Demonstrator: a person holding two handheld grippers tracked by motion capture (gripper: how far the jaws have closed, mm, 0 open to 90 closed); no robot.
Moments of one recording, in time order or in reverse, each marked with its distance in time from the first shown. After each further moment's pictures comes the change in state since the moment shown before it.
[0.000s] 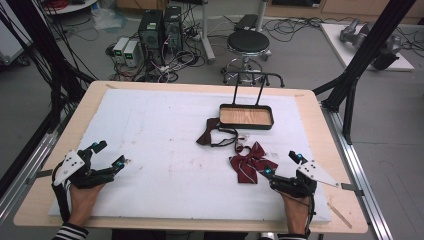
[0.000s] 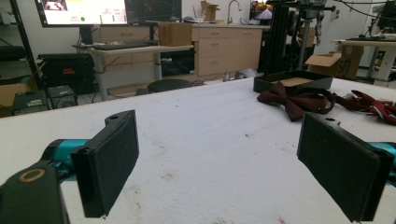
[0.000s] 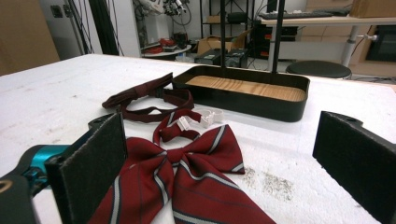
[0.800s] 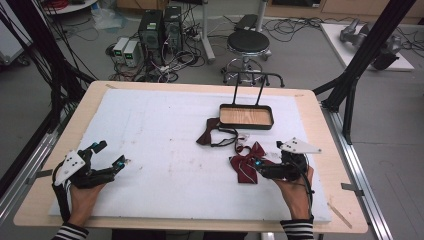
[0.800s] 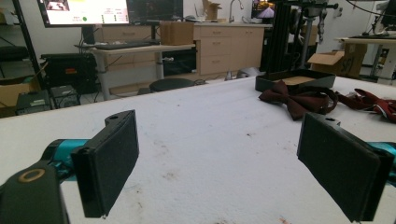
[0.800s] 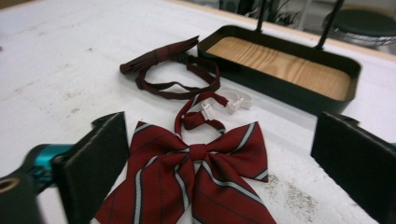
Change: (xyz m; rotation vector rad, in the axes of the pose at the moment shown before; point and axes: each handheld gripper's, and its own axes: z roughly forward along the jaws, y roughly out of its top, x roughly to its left) left arm -0.001 0.000 0.000 0.003 0.007 0.005; right arm 0.010 0.050 0.037 0.315 0.100 -0.093
